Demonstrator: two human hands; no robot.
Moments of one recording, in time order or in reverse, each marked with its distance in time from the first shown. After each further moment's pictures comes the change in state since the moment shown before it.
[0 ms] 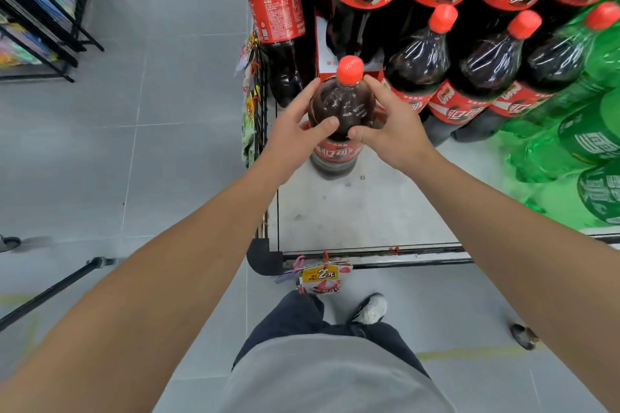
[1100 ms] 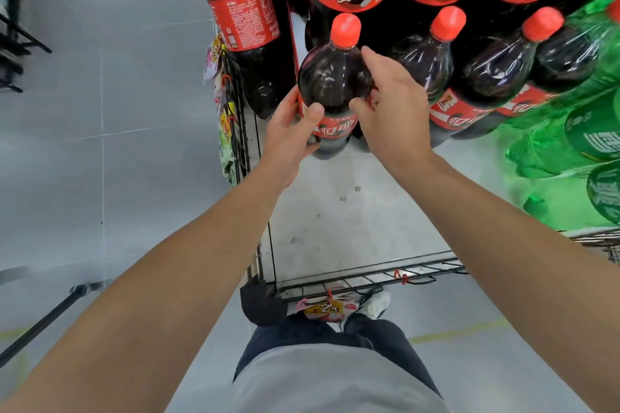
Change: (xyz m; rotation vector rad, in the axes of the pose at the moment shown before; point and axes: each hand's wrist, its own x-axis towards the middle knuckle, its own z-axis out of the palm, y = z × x) left_hand 0.079 -0.022 0.008 -0.260 0.005 -0.160; right_hand 0.059 -0.005 0.005 -0.352 0.321 -0.032
